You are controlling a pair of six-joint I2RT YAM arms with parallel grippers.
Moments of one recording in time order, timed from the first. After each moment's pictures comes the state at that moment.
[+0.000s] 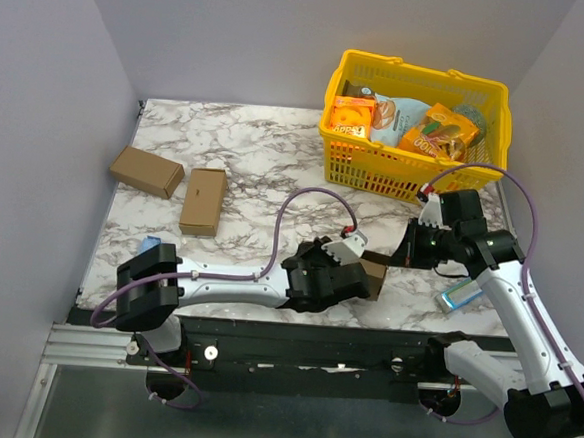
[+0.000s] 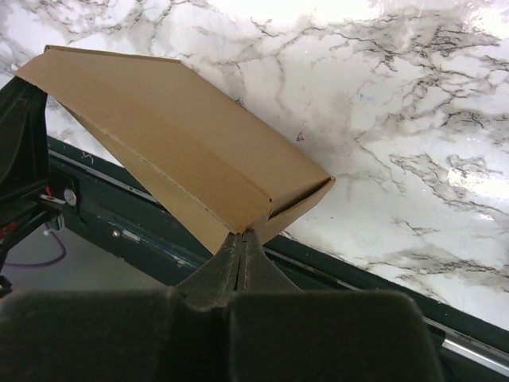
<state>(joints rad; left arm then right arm) -1.33 1.61 1.13 -0.55 -1.00 -0.30 0.27 0.99 0.97 -0.97 -0.38 0.31</state>
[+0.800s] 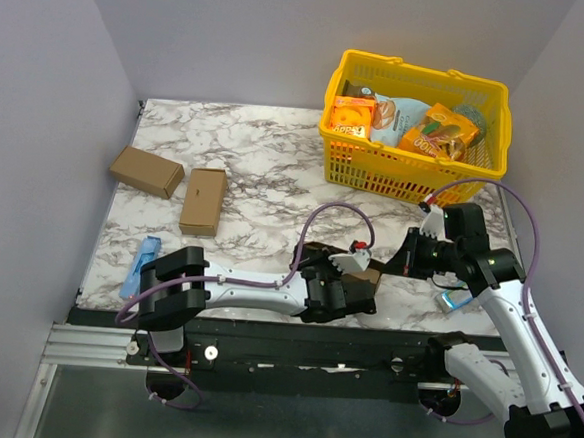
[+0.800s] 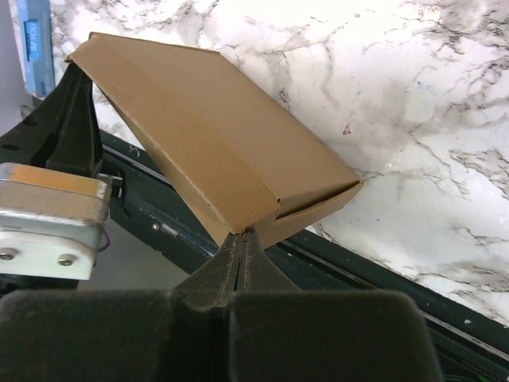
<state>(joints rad) -1.38 1.75 1.19 -0.71 -1.17 -0.29 0.26 0.87 0.84 -0.88 -0.50 0.41</state>
